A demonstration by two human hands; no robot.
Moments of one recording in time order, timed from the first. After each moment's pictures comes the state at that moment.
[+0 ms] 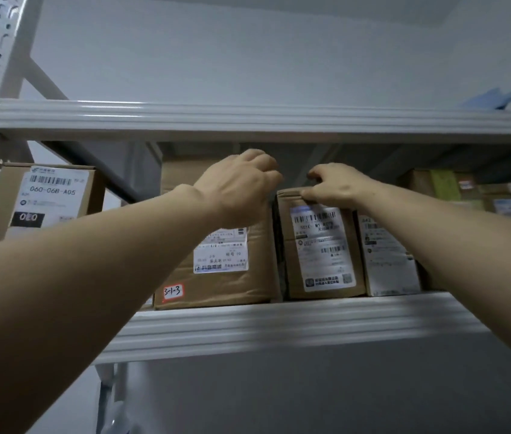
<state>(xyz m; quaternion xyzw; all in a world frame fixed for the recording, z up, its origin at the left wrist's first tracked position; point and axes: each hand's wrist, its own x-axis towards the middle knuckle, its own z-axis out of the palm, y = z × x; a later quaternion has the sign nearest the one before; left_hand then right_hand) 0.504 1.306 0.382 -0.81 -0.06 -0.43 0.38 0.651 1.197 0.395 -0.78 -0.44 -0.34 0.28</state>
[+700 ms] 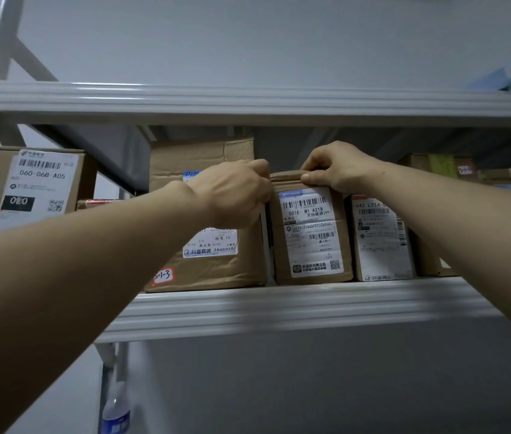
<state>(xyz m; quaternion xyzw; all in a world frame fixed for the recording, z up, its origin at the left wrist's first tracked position) 0.508 1.307 0.367 -0.86 -0.06 -0.37 0.34 0.664 1.181 0.392 -0.71 -0.53 -0.31 0.33</state>
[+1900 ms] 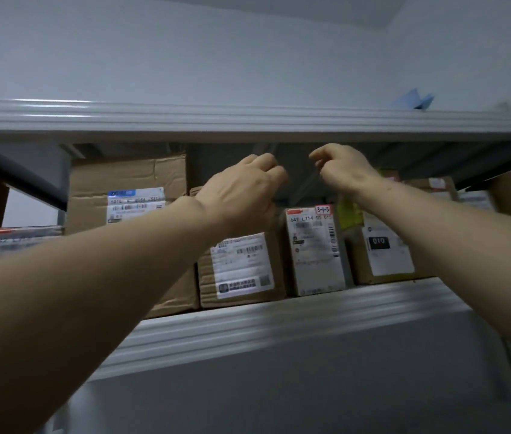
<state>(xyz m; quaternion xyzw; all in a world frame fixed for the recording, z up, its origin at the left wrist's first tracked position) 0.577 1.231 0.369 -0.83 0.00 -0.45 0.32 0.713 1.116 0.383 -0.68 -0.41 -0.33 0.51</state>
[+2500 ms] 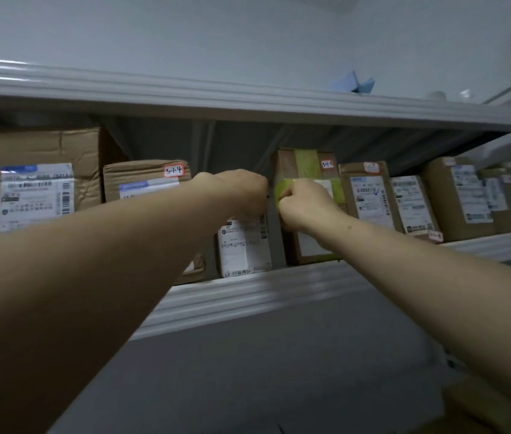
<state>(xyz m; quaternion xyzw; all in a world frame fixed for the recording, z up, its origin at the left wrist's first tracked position) 0.676 1.171 0.366 -0.91 -0.15 -0.28 0.25 0.724 1.081 0.316 -0.76 -0.35 -0.25 0.49</state>
